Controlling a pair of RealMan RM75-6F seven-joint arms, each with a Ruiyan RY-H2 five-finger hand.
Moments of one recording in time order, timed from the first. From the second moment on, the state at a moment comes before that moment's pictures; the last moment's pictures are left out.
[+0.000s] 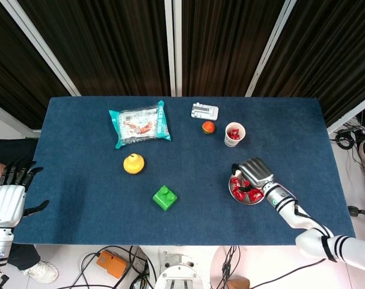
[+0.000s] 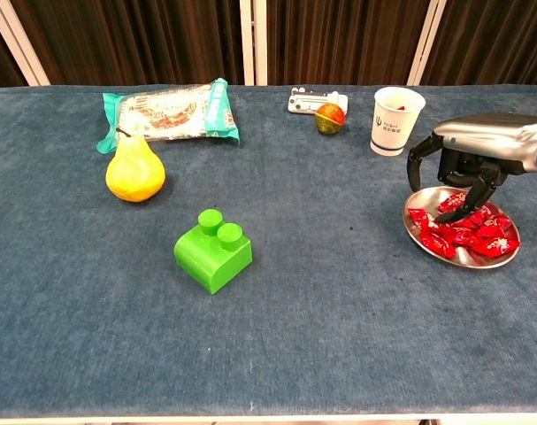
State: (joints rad) left arm -0.08 -1.17 -0.05 -1.56 1.51 1.52 0.06; right arm 0.69 -1.39 0.06 -1.41 -1.32 0.82 -0.07
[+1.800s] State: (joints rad) left arm -0.08 -1.17 -0.05 -1.57 1.50 1.52 0.07; right arm 0.89 -1.40 0.27 -1.20 -0.96 0.66 -0.15
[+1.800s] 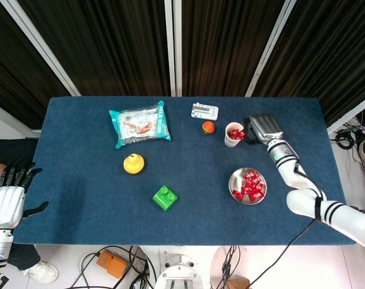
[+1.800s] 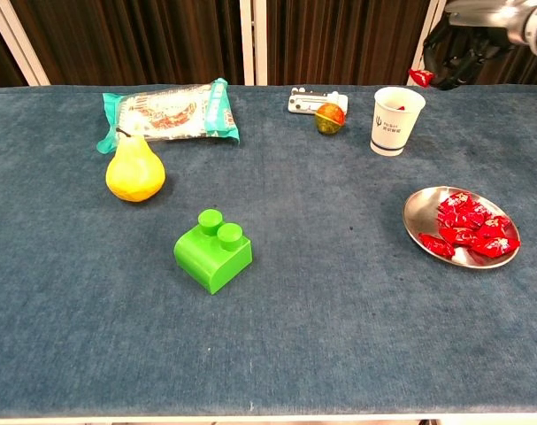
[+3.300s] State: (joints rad) left arm -0.08 -1.18 -0.05 -1.55 1.51 1.53 0.05; right arm 0.66 -1.32 0.00 -1.43 -1.34 0.86 -0.06
